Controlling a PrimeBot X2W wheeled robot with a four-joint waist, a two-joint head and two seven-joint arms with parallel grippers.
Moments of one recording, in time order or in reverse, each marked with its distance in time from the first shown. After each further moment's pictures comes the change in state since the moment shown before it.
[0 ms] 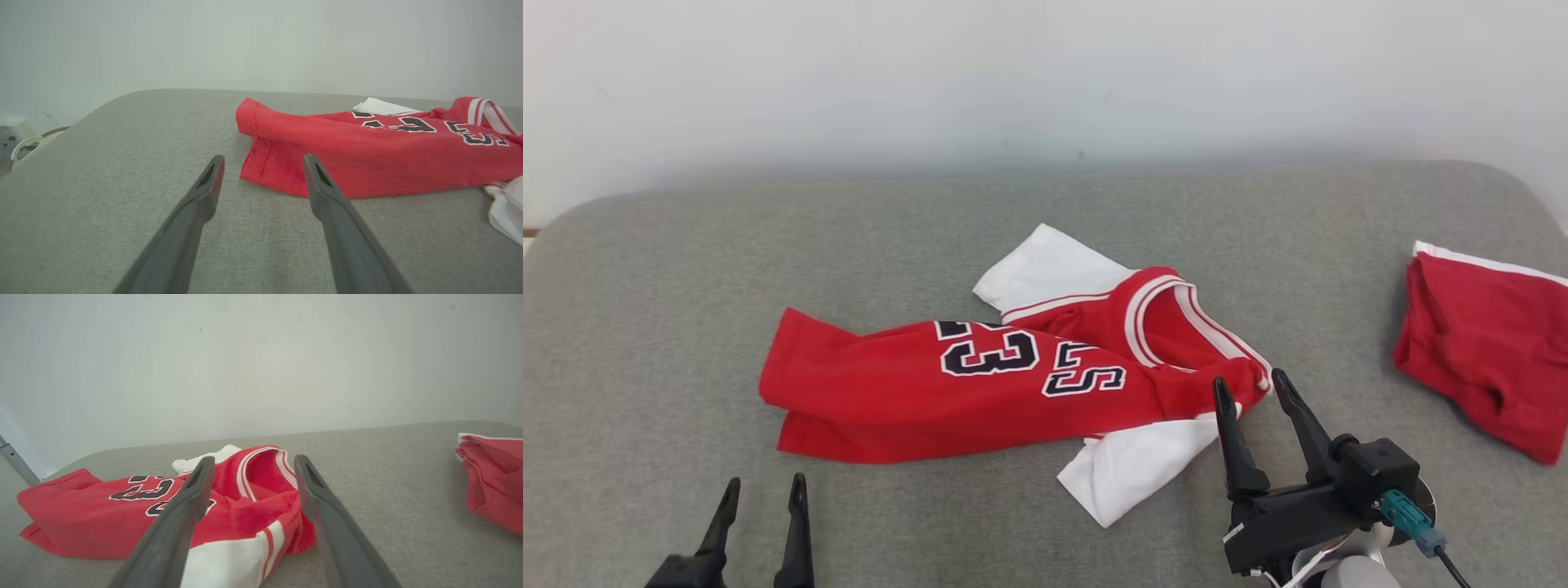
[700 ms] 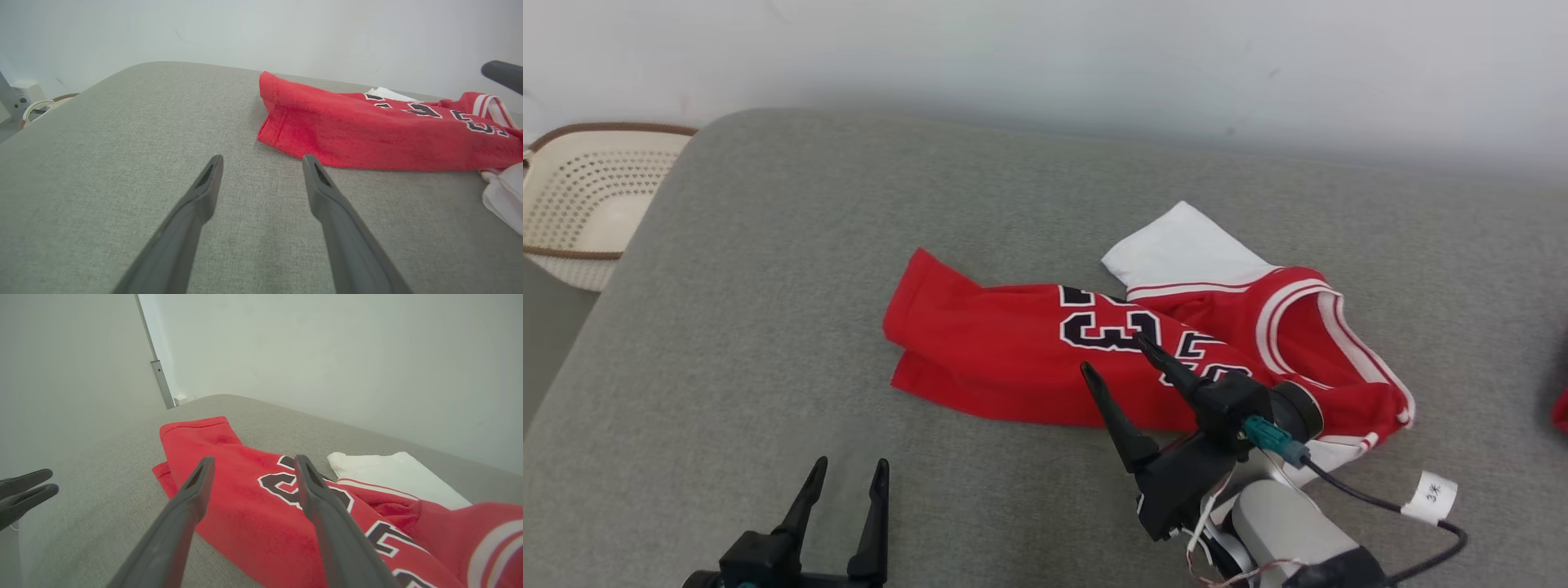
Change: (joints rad) left arm -0.037 -0.031 -0.117 0.020 -0.036 -0.042 0.000; right arm -0.270 -0.083 0.390 0.221 0.094 0.000 0.000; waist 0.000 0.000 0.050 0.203
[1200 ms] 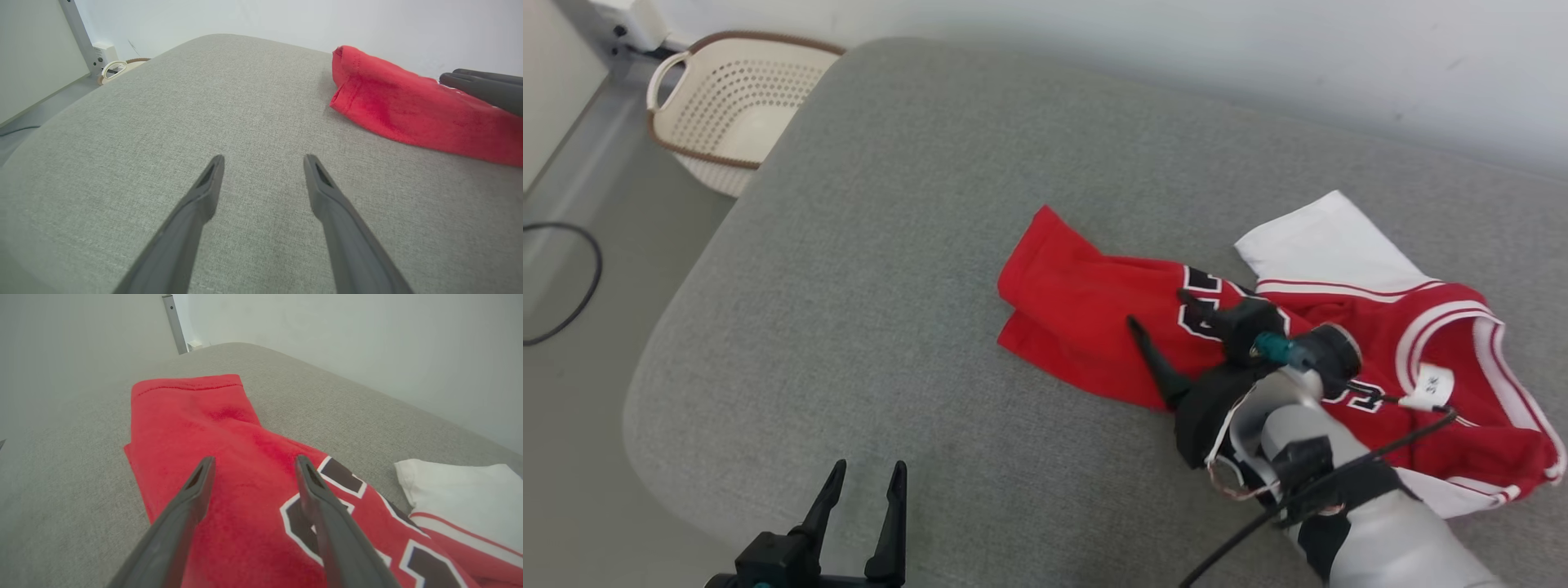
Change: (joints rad) left arm -0.001 0.000 -0.078 0.004 -0.075 0.033 0.000; right arm -0.274 -0.031 0.122 0.371 0.093 0.000 0.024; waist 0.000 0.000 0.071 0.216
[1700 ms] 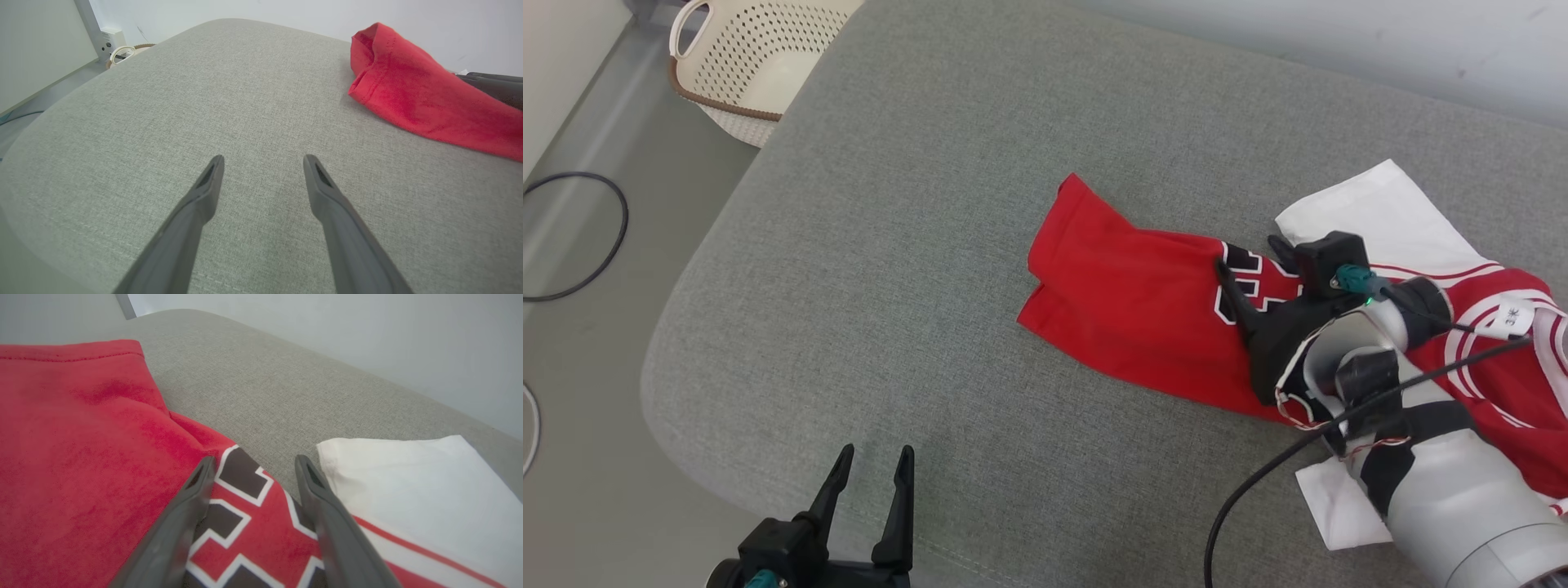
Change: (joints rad) left arm -0.023 0.000 -0.025 -0.012 -0.037 0.011 0.000; right arm -0.147 -0.071 -0.035 0.182 0.045 0.000 0.013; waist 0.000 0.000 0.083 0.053
